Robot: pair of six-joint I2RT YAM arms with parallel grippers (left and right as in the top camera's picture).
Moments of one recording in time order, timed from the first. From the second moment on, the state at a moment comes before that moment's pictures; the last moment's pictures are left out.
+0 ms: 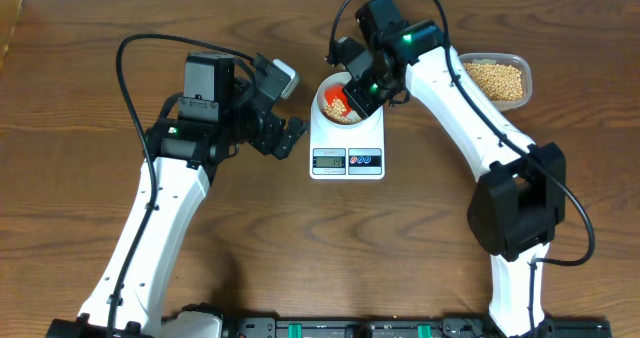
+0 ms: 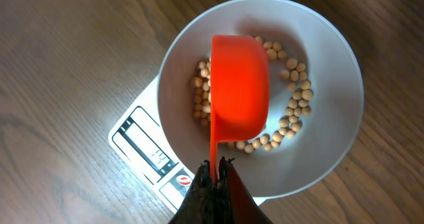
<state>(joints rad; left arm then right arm) -0.18 1.39 1.19 -0.67 0.42 0.36 0.46 2.14 1.96 -1.08 -0.28 -0.27</state>
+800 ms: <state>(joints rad) -0.18 1.39 1.19 -0.67 0.42 0.36 0.50 2.14 1.96 -1.09 -0.22 -0.28</state>
